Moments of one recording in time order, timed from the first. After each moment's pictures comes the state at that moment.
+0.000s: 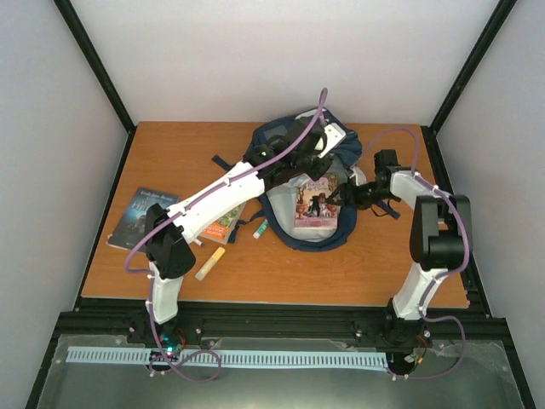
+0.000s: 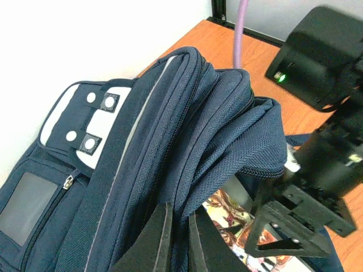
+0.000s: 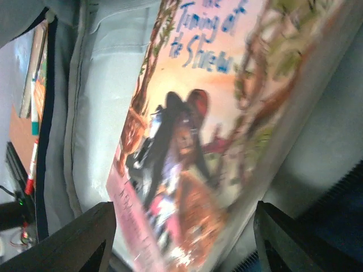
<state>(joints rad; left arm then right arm) -0.87 1.97 2.01 -0.60 -0.15 0.11 0.03 1.87 1.22 -0.66 -0.84 -0.08</state>
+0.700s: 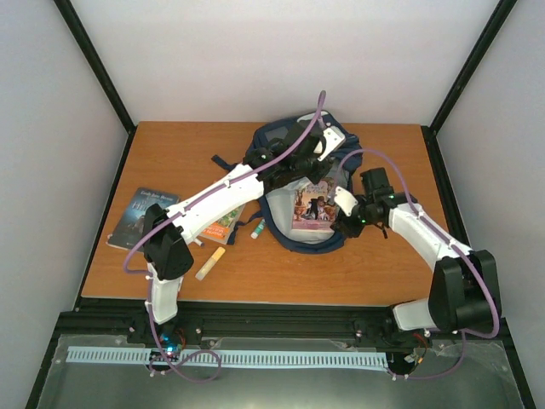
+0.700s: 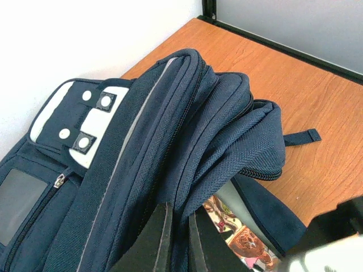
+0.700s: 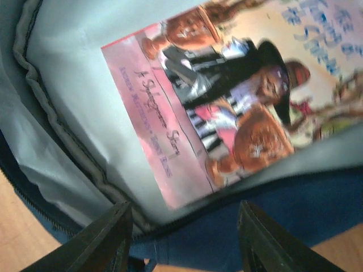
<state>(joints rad) -0.87 1.95 1.95 -0.56 -0.13 0.08 0.20 1.39 0.91 -0.66 -0.43 -0.67</state>
